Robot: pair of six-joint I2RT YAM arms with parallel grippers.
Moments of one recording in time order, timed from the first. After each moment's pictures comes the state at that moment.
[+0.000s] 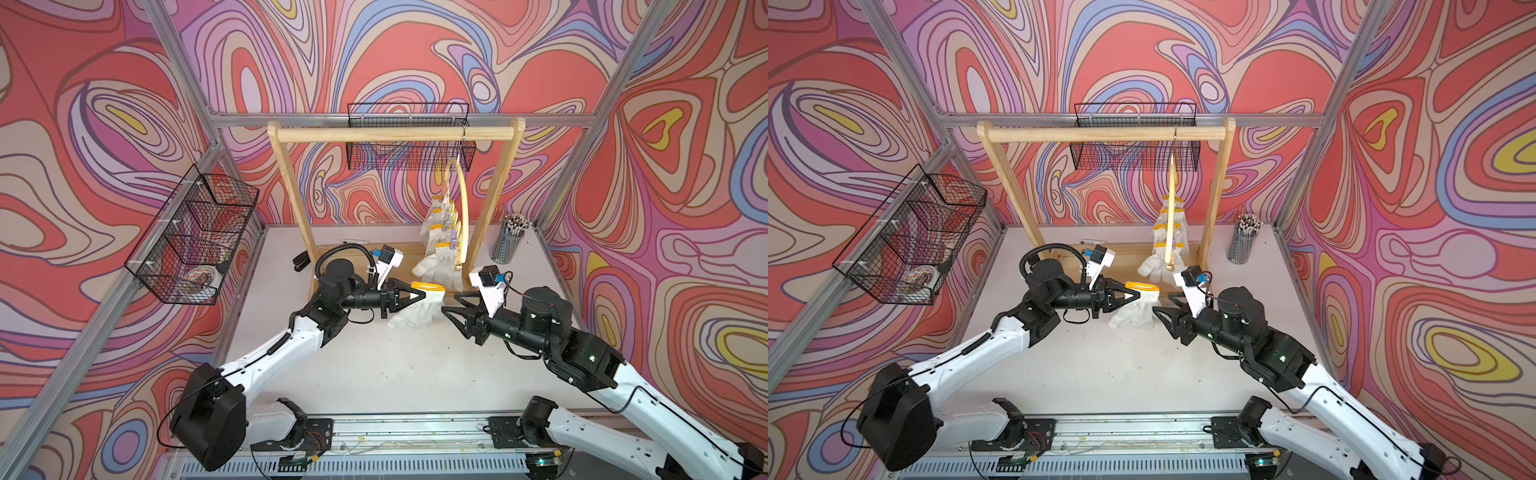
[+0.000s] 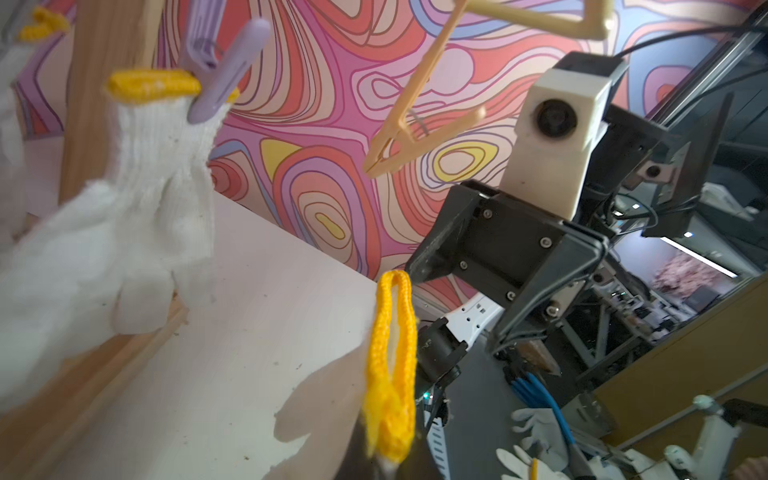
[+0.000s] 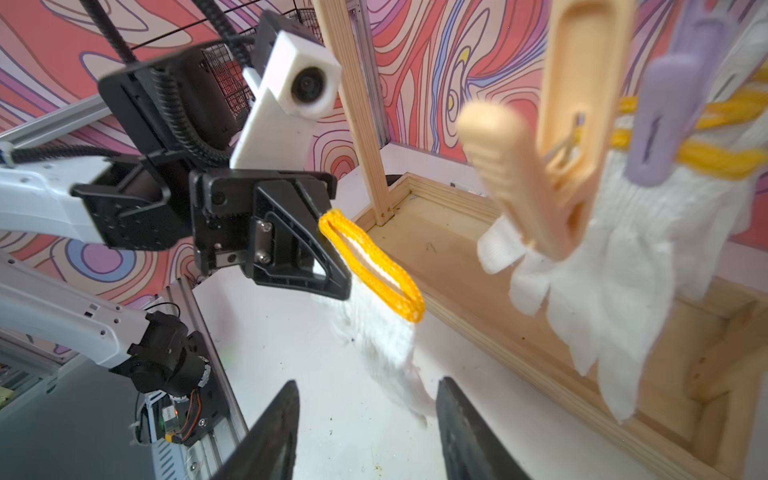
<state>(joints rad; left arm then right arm) -0.59 1.24 0.91 0.30 0.93 -0.47 0.78 0.77 1.01 -0.49 -0.09 0.14</state>
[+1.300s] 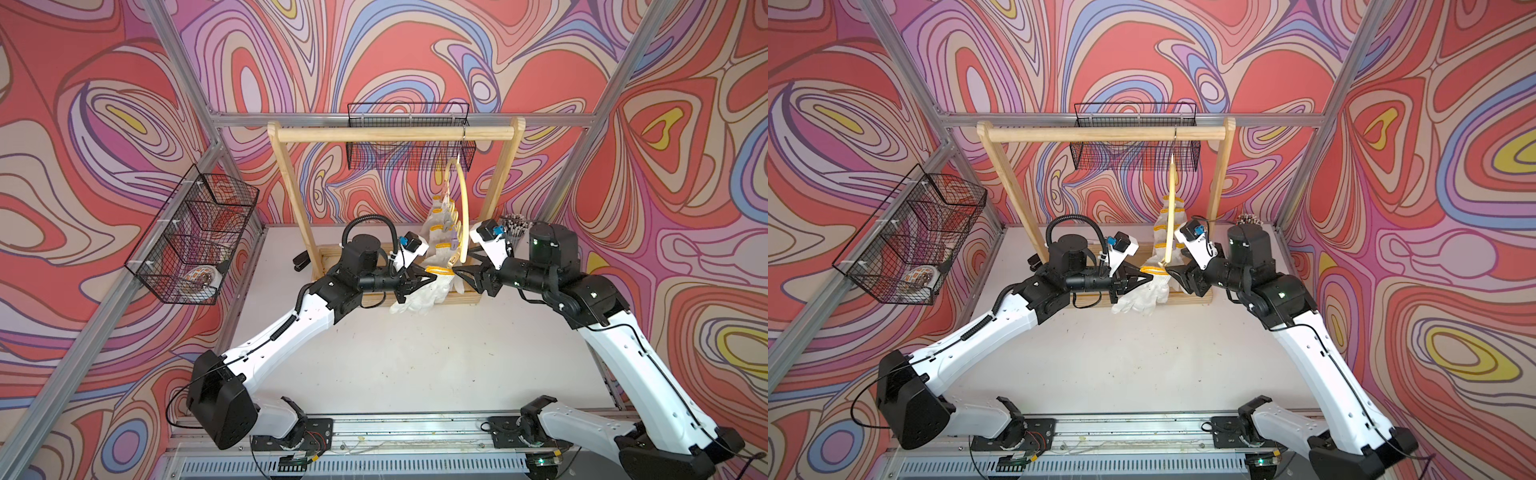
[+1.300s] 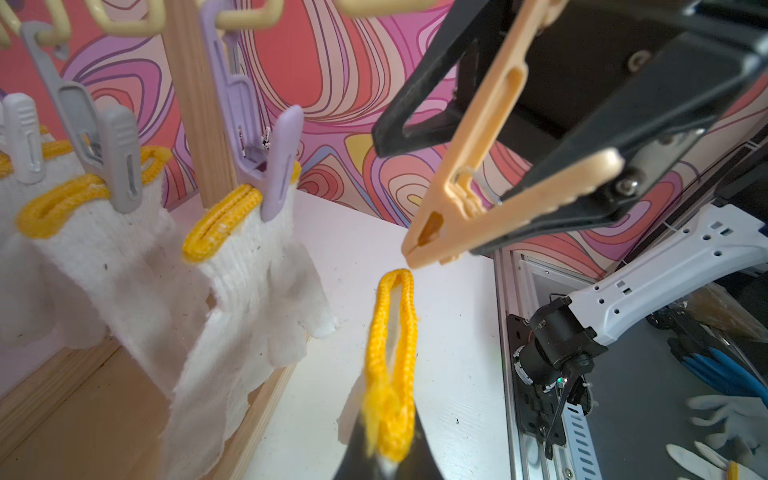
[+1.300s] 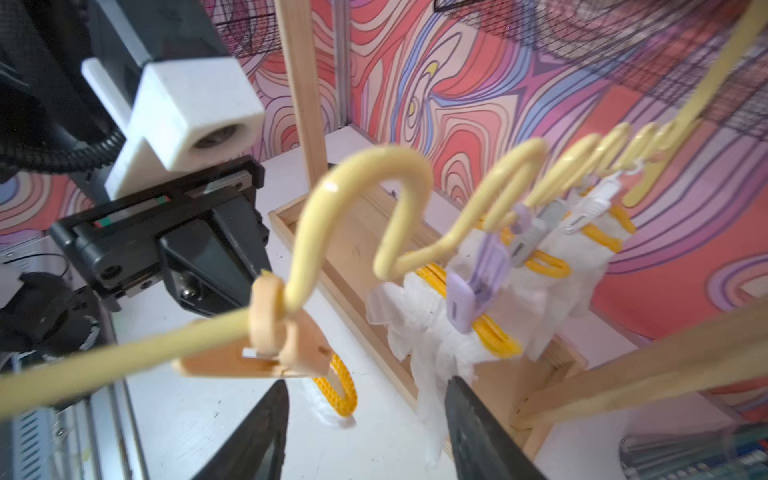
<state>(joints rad) -0.67 1.40 1.22 -0.09 0.68 -0.04 0.39 1.15 1.43 -0.77 -0.45 -0.30</state>
